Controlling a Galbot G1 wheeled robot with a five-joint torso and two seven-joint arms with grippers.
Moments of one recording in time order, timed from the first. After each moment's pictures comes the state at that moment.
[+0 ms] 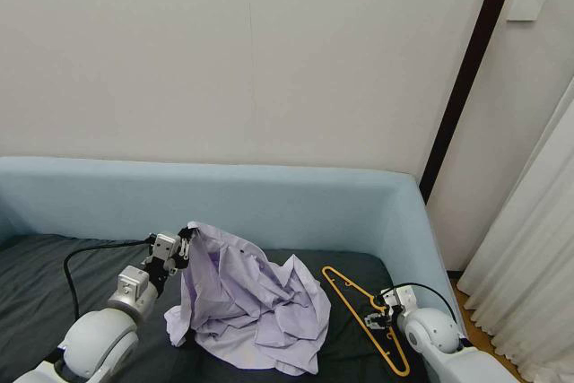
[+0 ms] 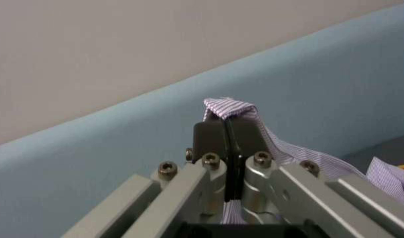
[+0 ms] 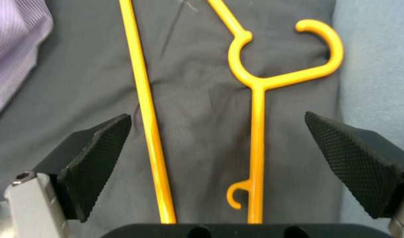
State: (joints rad) left arm 1.18 -0.78 -0.37 -1.95 -0.43 0.13 -0.14; right arm -0.82 1.05 0.05 1.35 0.56 -0.74 0.12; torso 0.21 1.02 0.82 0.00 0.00
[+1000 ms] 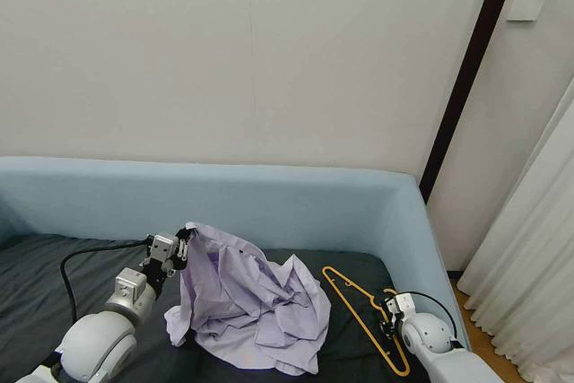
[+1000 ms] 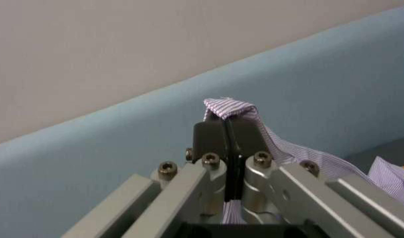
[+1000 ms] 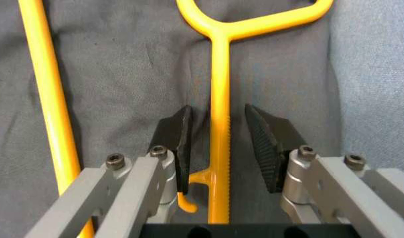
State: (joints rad) left arm 1.20 -0.78 -0.39 -1.97 -0.43 0.13 -0.15; right arm -0.81 1.11 0.08 1.19 0.46 -0.70 0.12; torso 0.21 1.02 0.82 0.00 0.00
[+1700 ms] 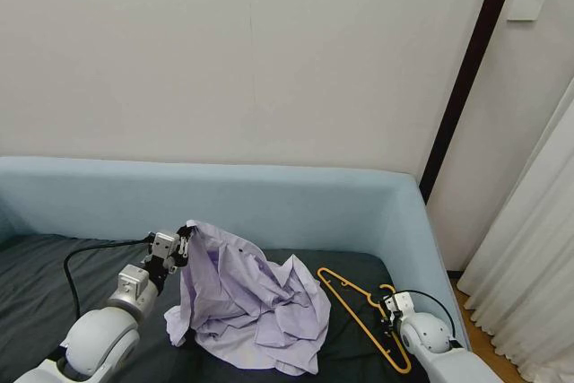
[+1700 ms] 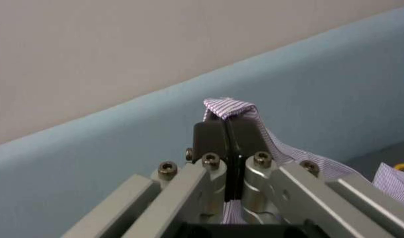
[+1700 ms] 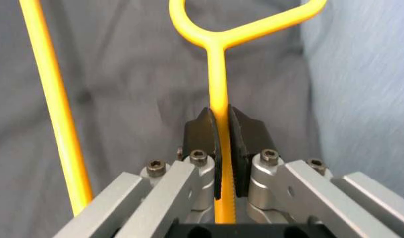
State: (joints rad) left arm 1.15 -0.79 -0.36 -1.93 -0.43 0.12 -0.15; right arm -0.81 1.09 0.08 1.23 0.50 -0.63 0.15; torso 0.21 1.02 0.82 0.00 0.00
